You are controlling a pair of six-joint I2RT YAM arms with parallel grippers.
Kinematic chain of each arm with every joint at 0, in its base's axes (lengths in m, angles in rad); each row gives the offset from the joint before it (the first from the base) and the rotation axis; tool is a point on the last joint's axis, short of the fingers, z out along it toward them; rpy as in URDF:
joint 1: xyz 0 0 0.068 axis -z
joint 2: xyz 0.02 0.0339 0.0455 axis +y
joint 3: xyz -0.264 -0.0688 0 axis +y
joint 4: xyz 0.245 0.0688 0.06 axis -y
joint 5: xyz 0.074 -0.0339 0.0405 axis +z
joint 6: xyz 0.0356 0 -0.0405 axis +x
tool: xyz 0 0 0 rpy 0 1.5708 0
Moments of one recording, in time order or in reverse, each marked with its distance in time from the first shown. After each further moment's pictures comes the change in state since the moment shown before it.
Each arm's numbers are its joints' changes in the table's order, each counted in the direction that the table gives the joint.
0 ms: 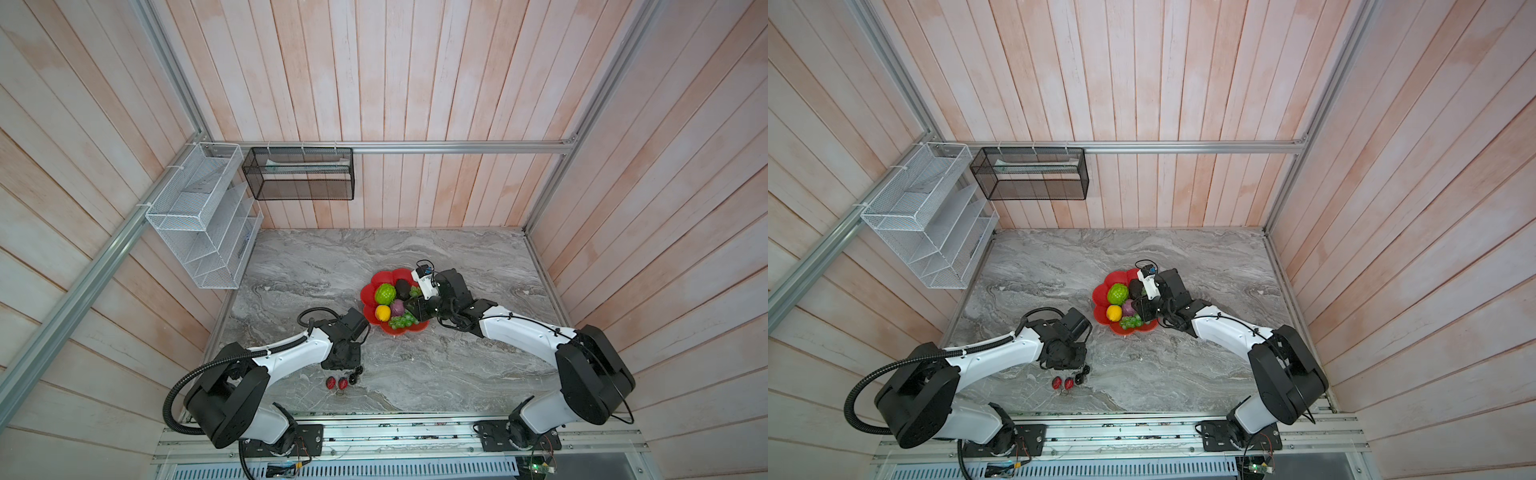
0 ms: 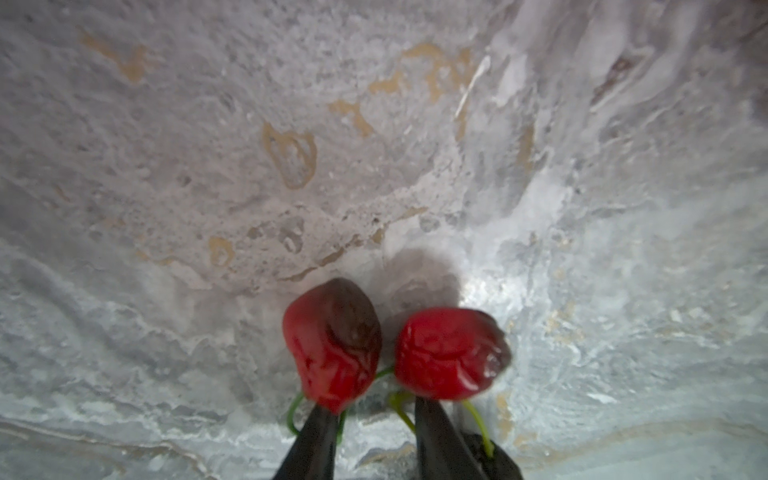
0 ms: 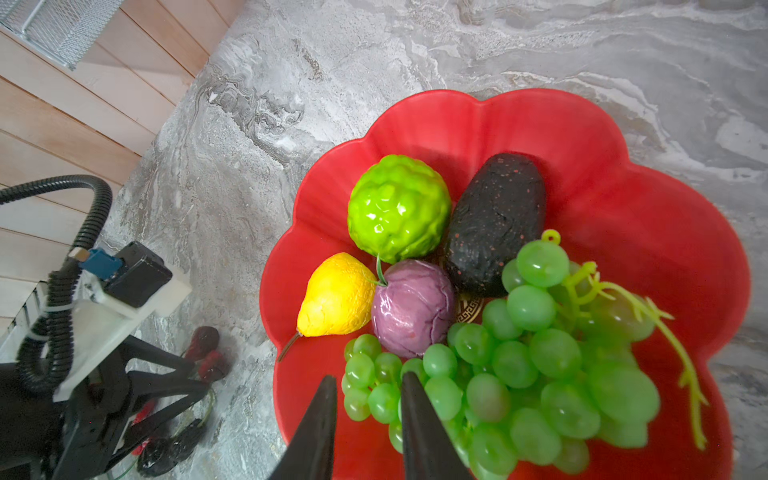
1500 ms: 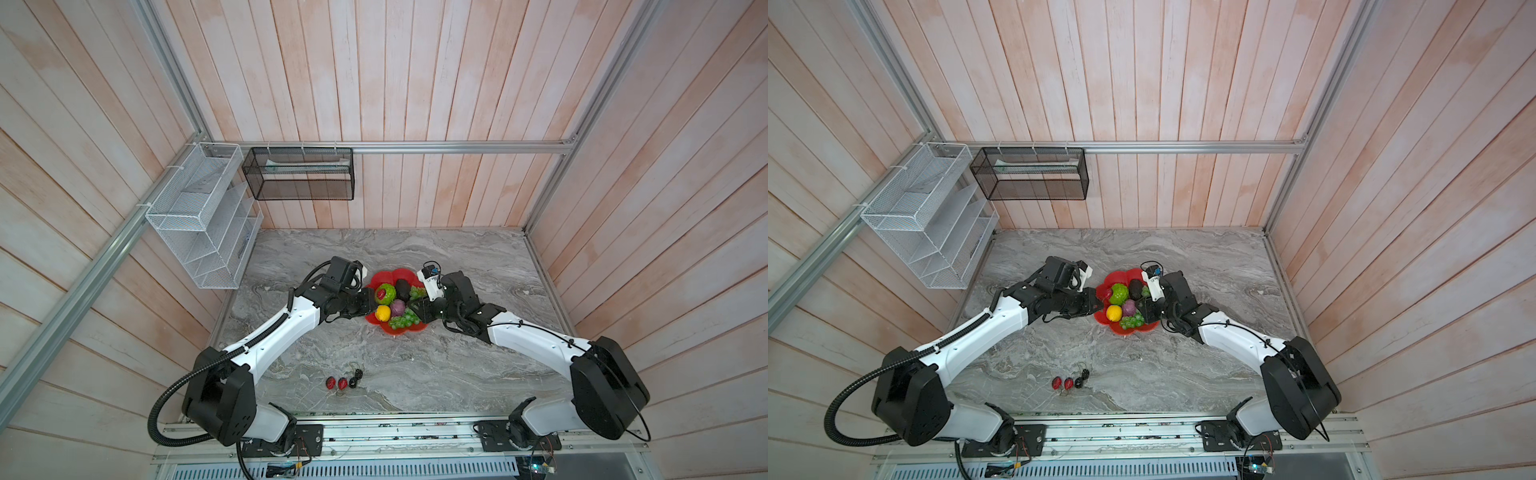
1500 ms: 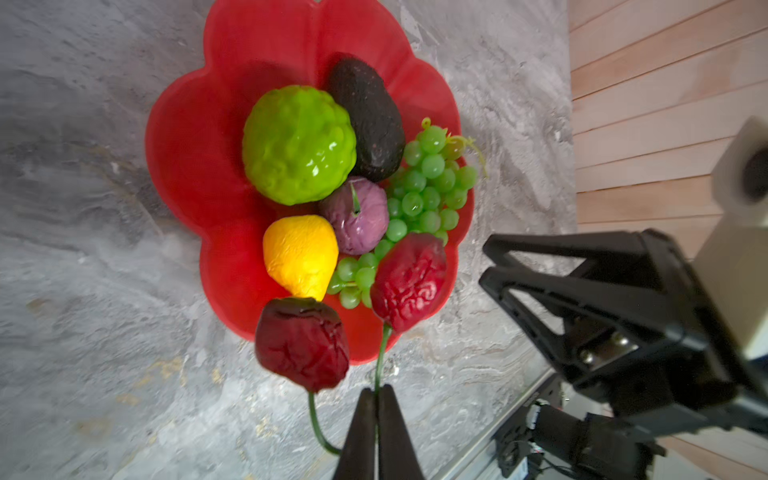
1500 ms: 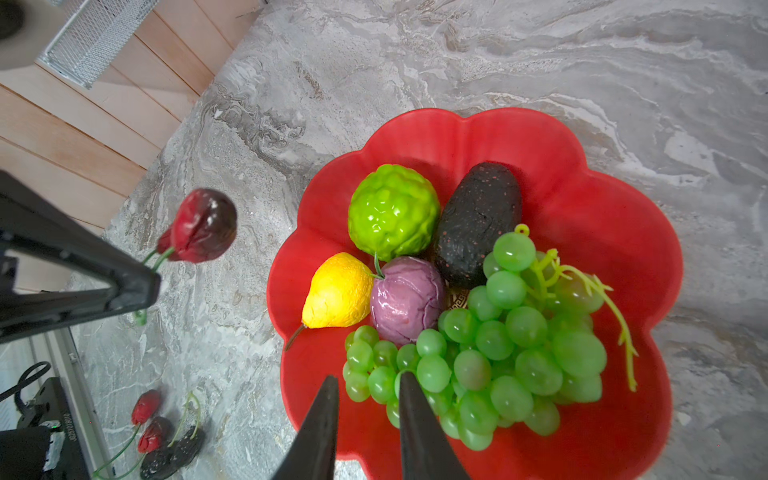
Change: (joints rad) left arm -0.208 0.019 -0.369 0.164 -0.454 0.091; right arm 0.000 -0.090 0.052 0.002 -0.031 0.008
